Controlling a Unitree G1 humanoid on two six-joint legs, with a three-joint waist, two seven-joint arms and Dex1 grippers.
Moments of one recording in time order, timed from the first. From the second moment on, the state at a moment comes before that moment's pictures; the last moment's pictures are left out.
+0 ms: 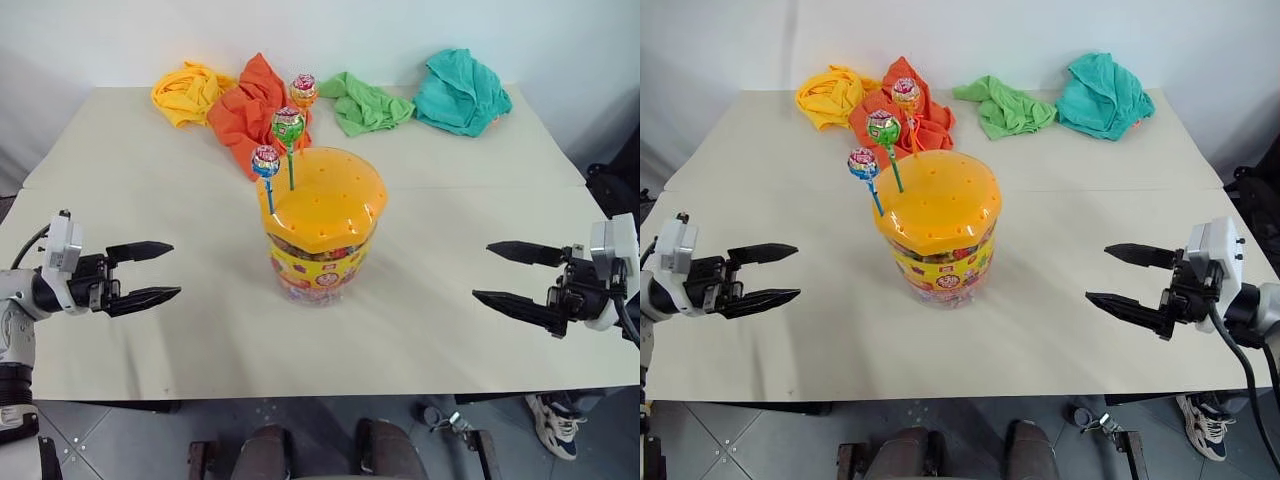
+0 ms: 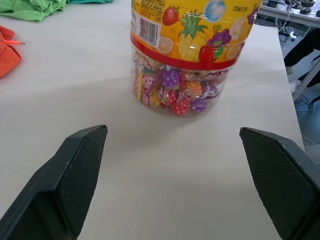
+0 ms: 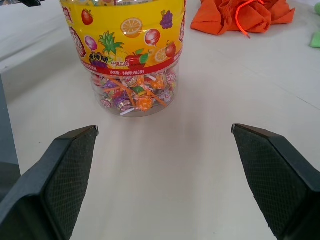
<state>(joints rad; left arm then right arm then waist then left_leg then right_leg) -0.36 0.89 0.34 0.40 -0.55 0.19 -1.50 -0.06 -0.93 -0.46 -0.26 0.74 0.49 1.18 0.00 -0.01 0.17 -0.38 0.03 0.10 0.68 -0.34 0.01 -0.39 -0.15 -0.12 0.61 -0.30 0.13</state>
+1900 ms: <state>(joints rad) -0.85 0.73 0.09 -0.02 -0.70 0.59 -1.22 -0.38 -0.94 -0.42 -0.43 1.00 0.71 1.03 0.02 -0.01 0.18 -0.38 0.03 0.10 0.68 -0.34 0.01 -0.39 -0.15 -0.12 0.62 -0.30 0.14</state>
